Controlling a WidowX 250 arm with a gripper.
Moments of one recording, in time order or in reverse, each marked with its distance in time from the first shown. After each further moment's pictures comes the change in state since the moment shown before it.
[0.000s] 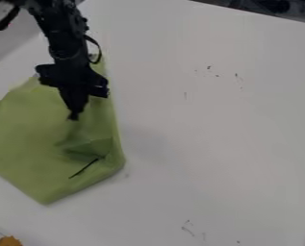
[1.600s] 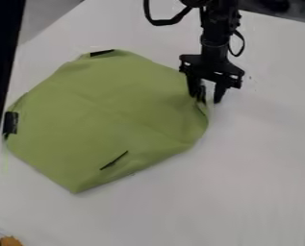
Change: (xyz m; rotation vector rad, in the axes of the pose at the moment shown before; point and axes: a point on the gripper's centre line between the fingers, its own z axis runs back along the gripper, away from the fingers) arm 0.094 -0.187 -0.027 -0.154 0.025 -0.214
